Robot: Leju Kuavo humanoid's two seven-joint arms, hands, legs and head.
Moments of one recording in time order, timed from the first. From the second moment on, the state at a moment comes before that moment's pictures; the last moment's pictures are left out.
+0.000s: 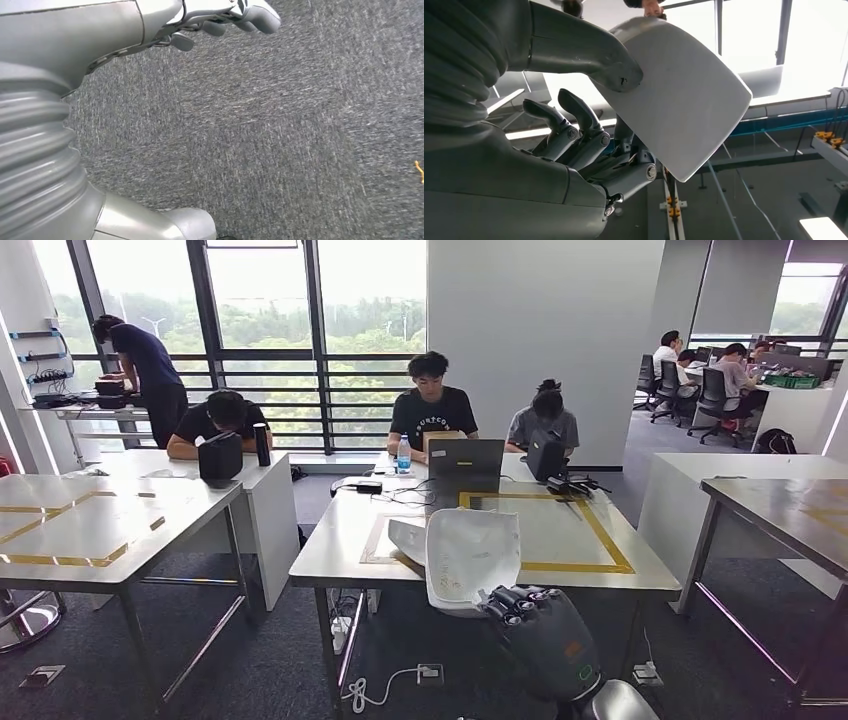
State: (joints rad) left arm -0.11 -0.04 0.78 -0.21 -0.90 0.17 -0.45; right arm -0.66 -0.18 0.51 -1.35 1.21 -0.11 -0.29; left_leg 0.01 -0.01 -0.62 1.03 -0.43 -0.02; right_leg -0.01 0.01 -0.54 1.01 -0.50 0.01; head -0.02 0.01
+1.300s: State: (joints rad) left arm -0.11 -0.05 0.79 -0.21 -0.90 0.17 -0.45; right arm -0.68 -0.19 0.50 -1.34 1.19 -0.10 -0.29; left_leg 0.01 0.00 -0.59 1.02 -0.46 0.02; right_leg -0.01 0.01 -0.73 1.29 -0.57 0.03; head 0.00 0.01
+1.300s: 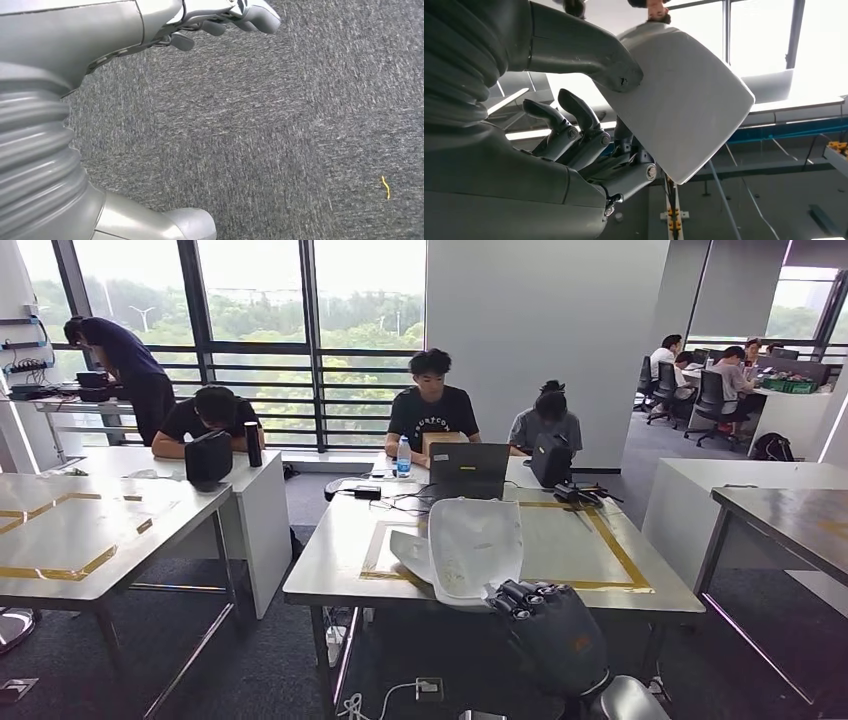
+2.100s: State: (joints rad) left arm -0.10 -0.05 0.80 -0.21 -0.90 0.16 -0.45; right arm -0.68 -0.19 0.49 -1.34 1.18 -0.10 -0.29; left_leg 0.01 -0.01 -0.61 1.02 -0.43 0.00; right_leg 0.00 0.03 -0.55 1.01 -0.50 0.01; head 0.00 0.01
